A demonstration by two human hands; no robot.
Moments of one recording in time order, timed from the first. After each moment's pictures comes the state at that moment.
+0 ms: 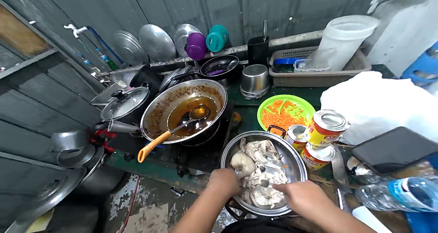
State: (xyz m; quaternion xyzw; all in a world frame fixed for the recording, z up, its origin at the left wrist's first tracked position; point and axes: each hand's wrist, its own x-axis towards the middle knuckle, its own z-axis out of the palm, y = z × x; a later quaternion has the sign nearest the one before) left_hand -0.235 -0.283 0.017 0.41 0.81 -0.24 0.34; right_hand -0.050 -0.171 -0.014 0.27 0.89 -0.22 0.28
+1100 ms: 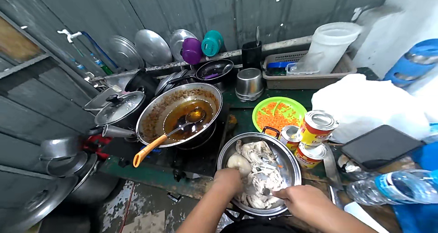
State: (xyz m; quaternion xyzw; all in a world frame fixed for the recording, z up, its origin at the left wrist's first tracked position) left_hand -0.230 -0.269 0.004 0.44 0.80 -0.20 0.35; right_hand -0.041 -0.174 0.005 0.29 0.87 -0.24 0.31
